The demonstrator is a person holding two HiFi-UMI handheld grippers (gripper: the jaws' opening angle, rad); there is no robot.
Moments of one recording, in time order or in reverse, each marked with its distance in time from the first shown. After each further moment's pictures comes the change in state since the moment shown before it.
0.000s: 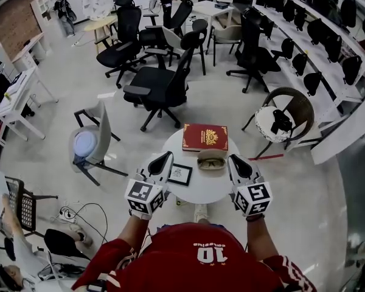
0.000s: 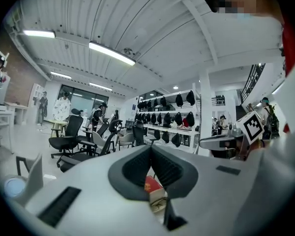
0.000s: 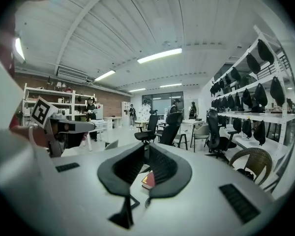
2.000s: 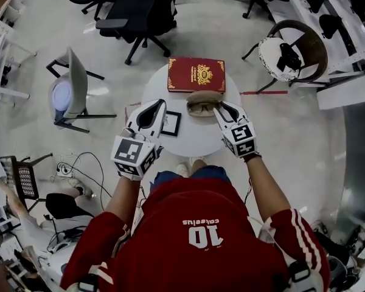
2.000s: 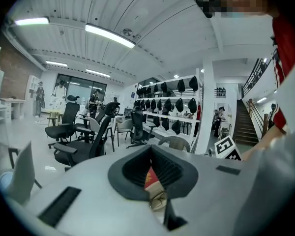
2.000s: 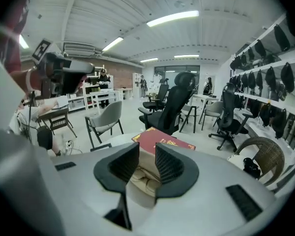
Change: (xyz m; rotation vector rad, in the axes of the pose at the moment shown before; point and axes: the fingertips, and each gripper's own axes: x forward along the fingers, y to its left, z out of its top) left arm 0.095 0.013 -0.078 -0.012 0.140 -0.020; right arm 0.115 -0.069 -0.195 -0.107 0.355 0.143
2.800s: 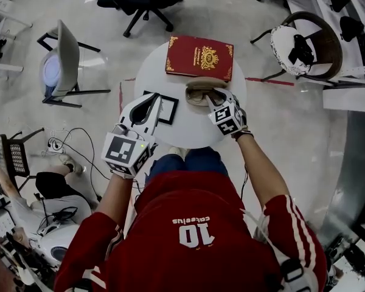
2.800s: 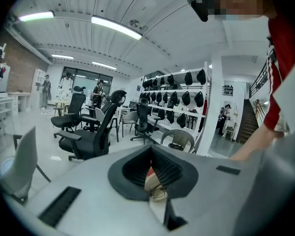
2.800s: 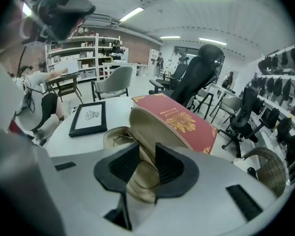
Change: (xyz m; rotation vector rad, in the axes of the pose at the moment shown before) left arm 0.019 0.016 -0.056 -0.051 0.067 0.053; right arm 0.118 -0.010 -0.112 -0.228 0.253 0.087
